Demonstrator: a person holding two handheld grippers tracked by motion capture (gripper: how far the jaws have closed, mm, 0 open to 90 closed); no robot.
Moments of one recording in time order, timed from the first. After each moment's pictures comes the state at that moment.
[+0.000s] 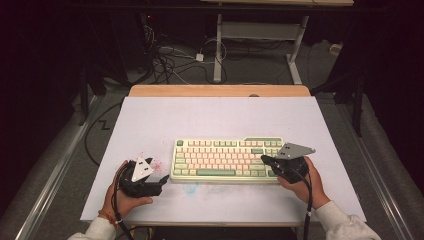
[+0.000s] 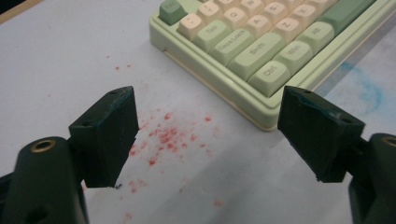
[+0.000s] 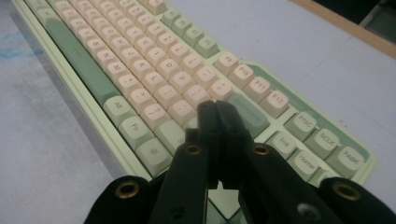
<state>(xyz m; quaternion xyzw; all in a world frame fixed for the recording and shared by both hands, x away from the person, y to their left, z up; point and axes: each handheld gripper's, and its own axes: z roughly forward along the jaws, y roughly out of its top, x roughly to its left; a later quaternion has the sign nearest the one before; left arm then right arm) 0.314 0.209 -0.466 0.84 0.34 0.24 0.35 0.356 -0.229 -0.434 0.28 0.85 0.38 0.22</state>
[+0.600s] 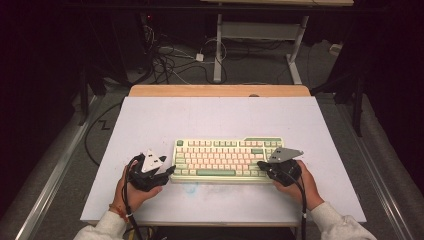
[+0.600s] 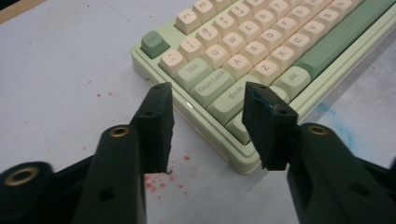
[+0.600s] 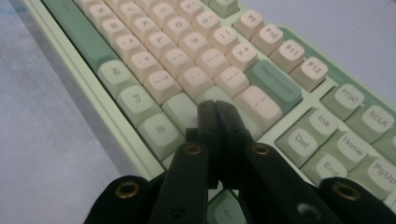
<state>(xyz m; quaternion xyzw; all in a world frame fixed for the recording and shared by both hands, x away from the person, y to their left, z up) 0.325 0.186 -0.449 0.84 0.35 0.22 0.36 0.359 -0.221 -0.456 0.28 0.87 0.34 0.21</state>
